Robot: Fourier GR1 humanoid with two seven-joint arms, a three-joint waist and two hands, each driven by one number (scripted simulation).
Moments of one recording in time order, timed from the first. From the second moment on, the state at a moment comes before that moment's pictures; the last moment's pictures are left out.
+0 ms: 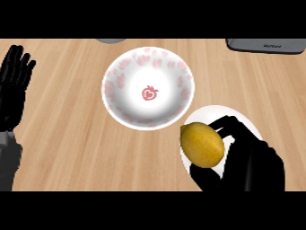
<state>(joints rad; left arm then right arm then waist) -0.28 0.29 0.17 -1.51 0.13 0.02 0.00 -0.21 -0.01 0.61 -2.12 1.39 0.12 1.23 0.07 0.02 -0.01</state>
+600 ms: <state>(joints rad) -0.31 0.28 0.17 -1.49 0.13 0.02 0.00 -0.40 -0.01 0.38 -1.75 1.23 0.03 1.25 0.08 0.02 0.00</state>
